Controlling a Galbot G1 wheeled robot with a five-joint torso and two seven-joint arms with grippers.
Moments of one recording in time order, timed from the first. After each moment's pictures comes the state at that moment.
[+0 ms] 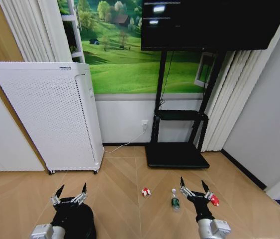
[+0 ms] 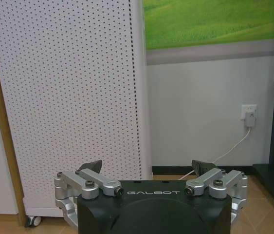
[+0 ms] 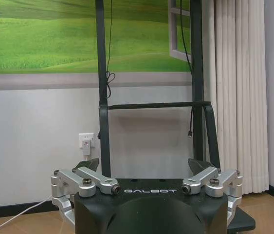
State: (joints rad) left arm 1.85 -1.51 -0.77 -2.38 -0.14 0.17 0.00; right arm -1.74 1.54 0.65 2.20 0.14 0.06 0.10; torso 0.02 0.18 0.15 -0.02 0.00
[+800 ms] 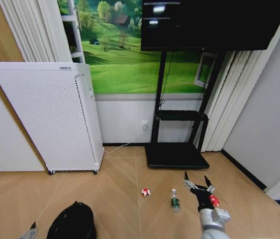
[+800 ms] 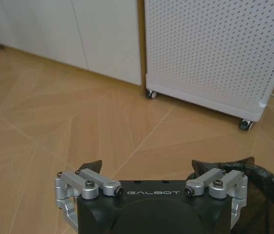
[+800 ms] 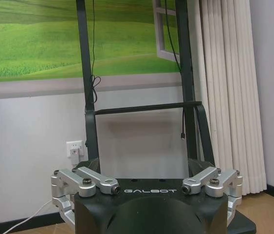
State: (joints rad) left arm 2.15 -1.52 -1.15 -2.45 -0.70 0.55 -0.33; right arm -1.58 1.46 0.69 2.08 0.25 0.03 0.12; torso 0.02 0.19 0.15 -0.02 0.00
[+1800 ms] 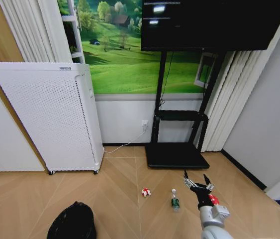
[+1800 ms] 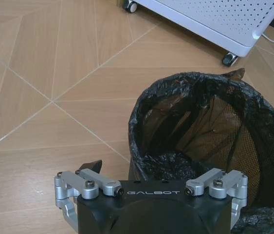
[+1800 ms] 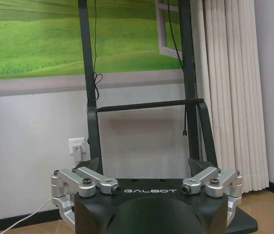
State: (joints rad) left arm 1.95 -1.51 -0.91 -2.16 -0.77 0.60 -0.36; right arm -1.60 1.44 0.69 2.10 0.27 0.02 0.12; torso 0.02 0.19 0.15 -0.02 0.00
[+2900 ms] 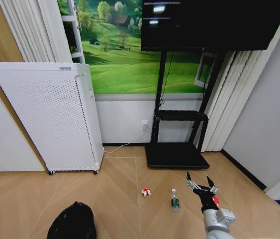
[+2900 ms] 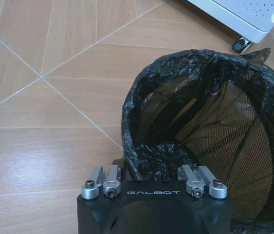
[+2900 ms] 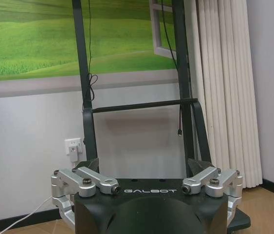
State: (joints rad) left arm 1.83 -1.50 -0.89 -2.03 -0.84 0.63 -0.42; right arm -1.64 1.44 0.71 2.14 0.30 0.01 0.13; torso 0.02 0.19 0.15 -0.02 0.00
